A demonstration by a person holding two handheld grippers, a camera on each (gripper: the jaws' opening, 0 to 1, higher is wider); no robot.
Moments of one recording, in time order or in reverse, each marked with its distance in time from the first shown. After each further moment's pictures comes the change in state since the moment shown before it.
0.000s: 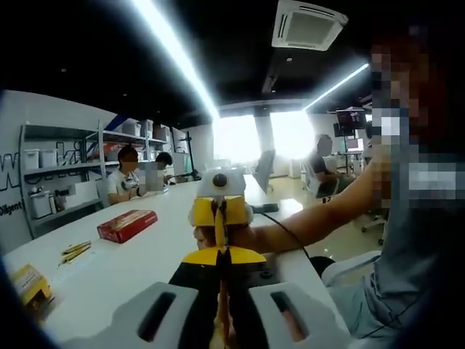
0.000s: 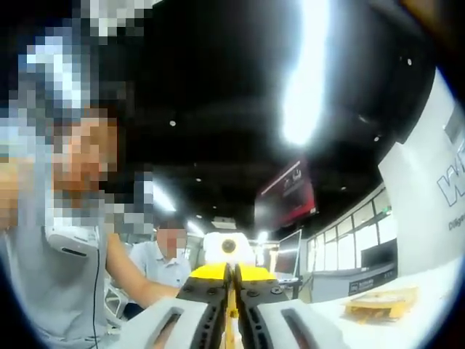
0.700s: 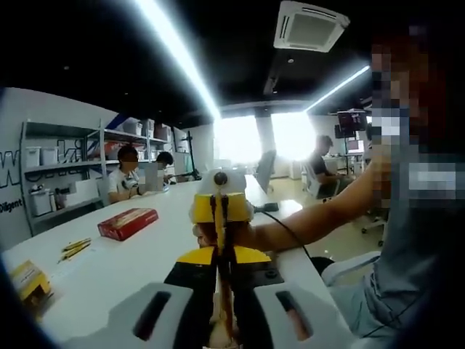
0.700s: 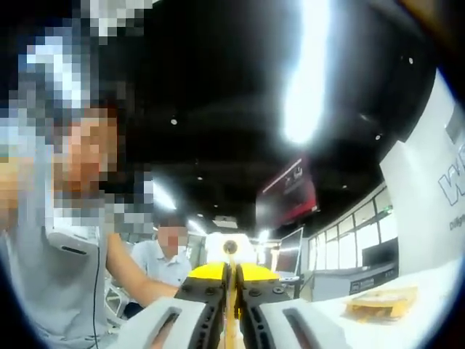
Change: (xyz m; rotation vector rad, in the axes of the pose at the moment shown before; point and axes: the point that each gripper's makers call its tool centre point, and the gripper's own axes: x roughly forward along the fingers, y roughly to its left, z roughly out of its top) left arm -0.005 0.001 -0.007 -0.011 -0.003 0.007; right arm -0.001 -0.006 -0.003 -0.003 0.020 -0.025
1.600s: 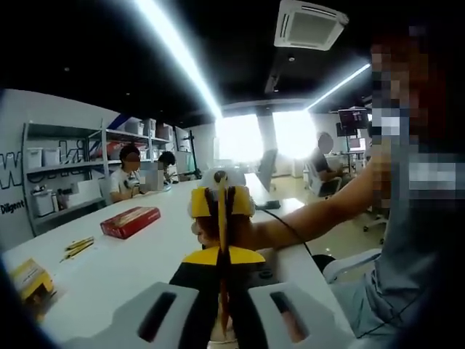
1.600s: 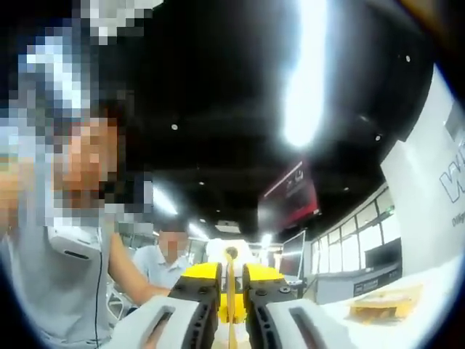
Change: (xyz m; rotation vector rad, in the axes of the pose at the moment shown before) left arm -0.005 0.003 -0.003 0.011 0.007 0.014; right arm -0.002 0.006 0.008 0.023 -0.068 0.016
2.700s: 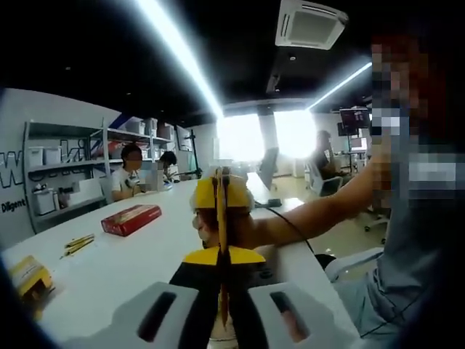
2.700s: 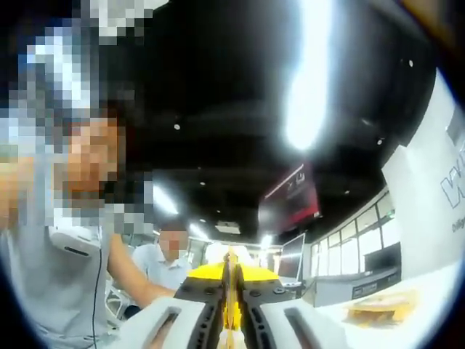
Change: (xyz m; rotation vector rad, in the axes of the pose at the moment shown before) left arm 0.001 0.001 -0.007 -0.003 -0.004 0.009; right arm 0.001 -0.008 -0.009 -0.026 0.042 0.008
